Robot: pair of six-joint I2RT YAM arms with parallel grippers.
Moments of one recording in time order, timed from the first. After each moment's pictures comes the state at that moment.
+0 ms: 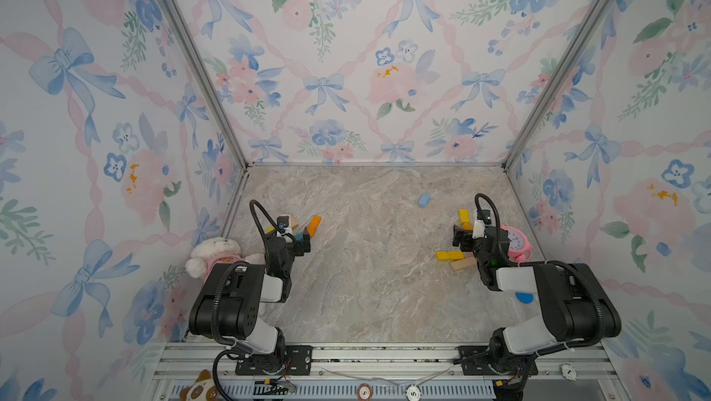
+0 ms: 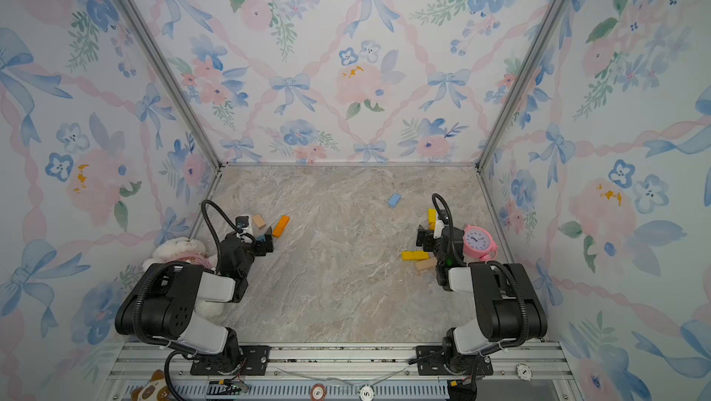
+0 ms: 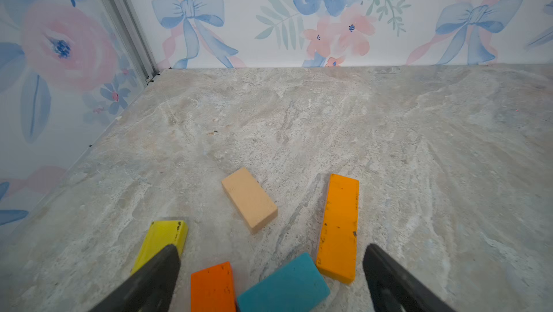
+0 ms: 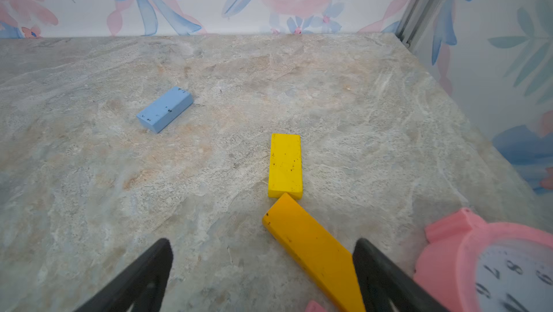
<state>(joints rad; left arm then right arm) -0.04 1.54 0.25 1.01 -0.08 0.02 0.03 1.52 0.37 0.75 0.04 0.02</state>
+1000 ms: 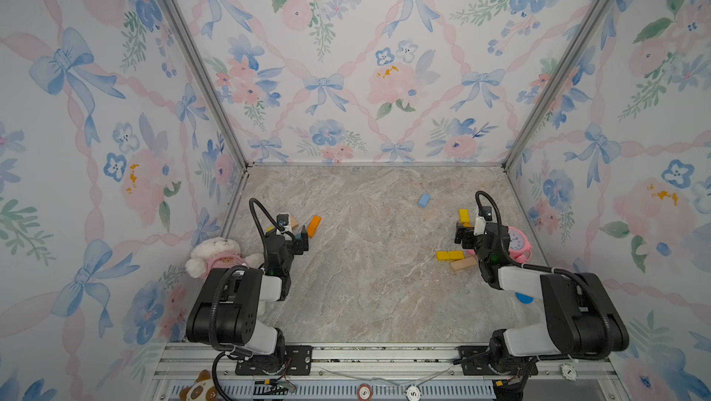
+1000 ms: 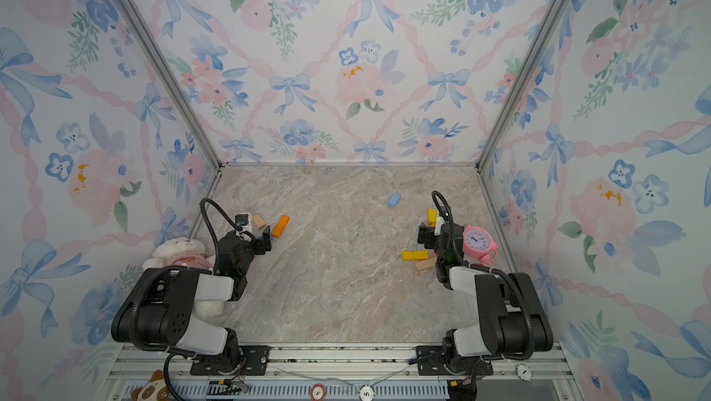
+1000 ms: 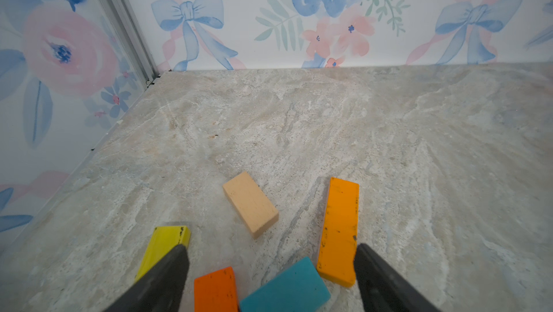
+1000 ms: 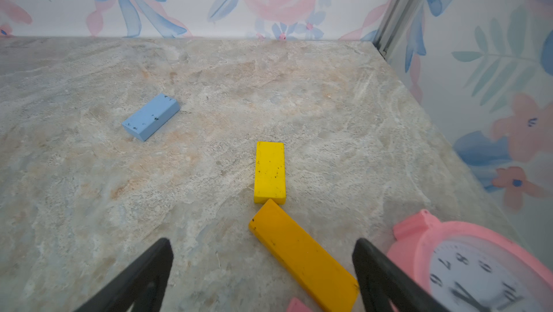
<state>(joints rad) -0.07 1.41 0.32 0.79 -0.10 0.03 0.12 1.32 0.46 0.46 0.18 0.01</state>
